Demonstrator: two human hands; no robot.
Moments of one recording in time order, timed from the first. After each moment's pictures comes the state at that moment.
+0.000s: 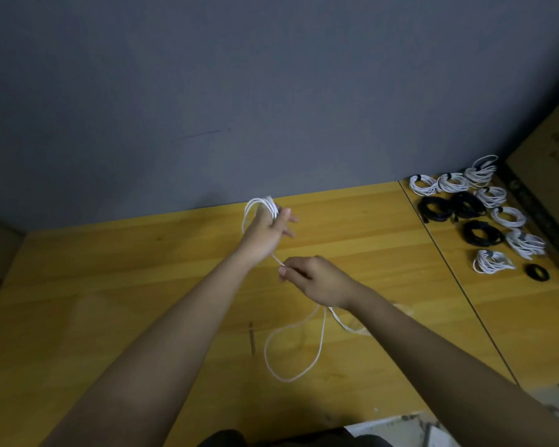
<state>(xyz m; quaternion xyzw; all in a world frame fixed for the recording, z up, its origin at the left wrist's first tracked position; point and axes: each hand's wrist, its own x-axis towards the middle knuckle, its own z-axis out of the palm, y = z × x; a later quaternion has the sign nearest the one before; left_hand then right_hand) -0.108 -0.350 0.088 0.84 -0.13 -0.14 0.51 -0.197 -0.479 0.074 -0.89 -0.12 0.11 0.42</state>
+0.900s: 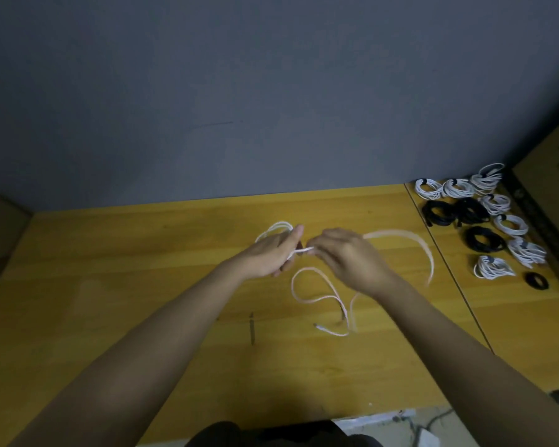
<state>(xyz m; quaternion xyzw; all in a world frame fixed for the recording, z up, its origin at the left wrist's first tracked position) -0.151 -0.327 0.102 0.87 -0.22 -0.27 0.35 -0.196 -0.516 0.082 -0.93 -0.25 -0.15 0.24</state>
